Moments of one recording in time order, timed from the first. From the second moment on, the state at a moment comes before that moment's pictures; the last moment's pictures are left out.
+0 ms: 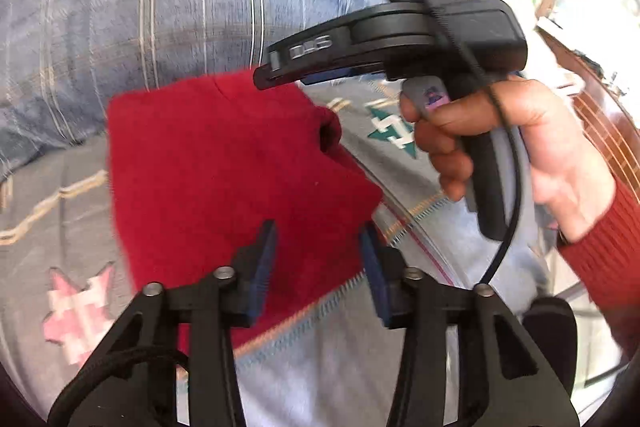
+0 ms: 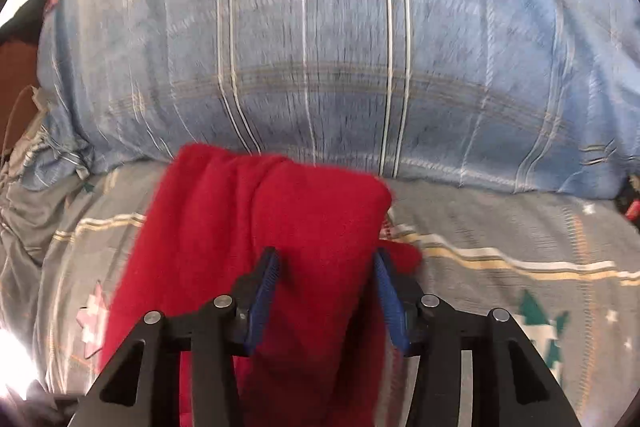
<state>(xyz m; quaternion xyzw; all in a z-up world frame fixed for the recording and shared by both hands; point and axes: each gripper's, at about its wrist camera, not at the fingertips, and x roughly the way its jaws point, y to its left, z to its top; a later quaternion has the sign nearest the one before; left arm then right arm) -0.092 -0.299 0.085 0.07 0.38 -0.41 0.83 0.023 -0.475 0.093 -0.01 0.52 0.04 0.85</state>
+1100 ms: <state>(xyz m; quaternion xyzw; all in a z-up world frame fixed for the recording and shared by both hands) -0.037 -0.271 0.070 0.07 0.37 -0.25 0.89 -0.050 -0.452 0.099 -0.04 0.47 0.02 0.88</state>
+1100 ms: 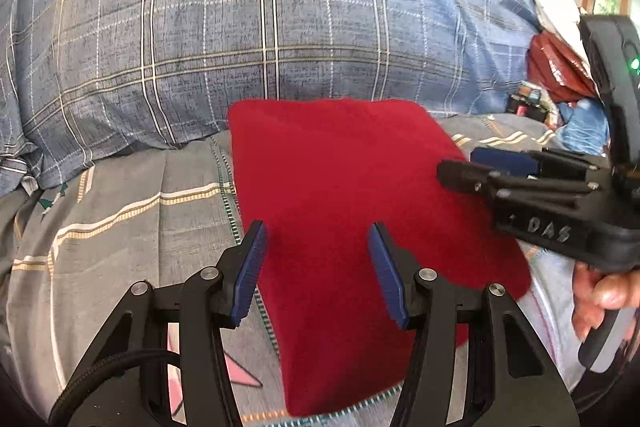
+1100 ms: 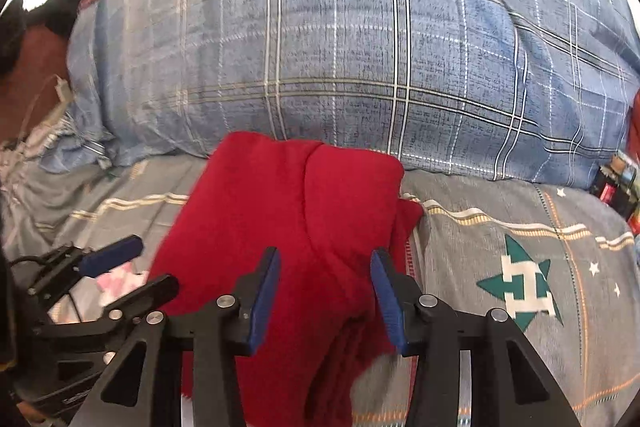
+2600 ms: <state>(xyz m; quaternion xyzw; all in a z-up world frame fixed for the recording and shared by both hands) 0.016 -0.237 0.058 -0.13 0.46 -0.34 0.81 -0.027 -0.495 0.065 0.13 0.47 0.10 0.87</state>
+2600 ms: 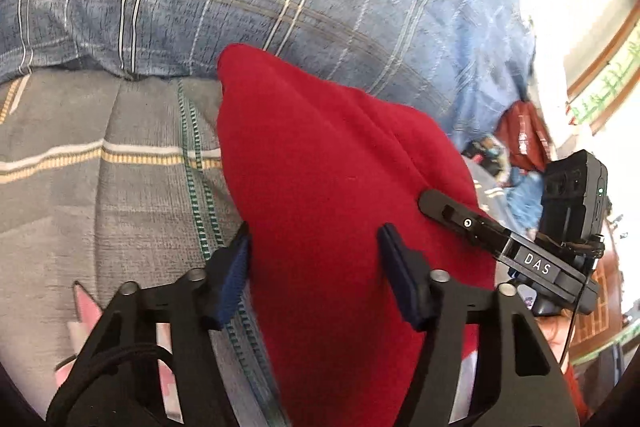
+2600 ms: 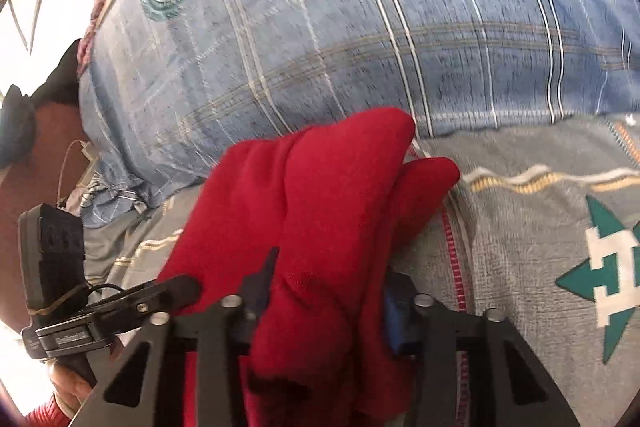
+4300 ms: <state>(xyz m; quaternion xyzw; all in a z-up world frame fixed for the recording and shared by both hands) -0.175 -0.154 0.110 0.01 0.35 -0.16 0.92 -0.202 -0.361 0.131 -0.01 0.46 0.07 0.89</state>
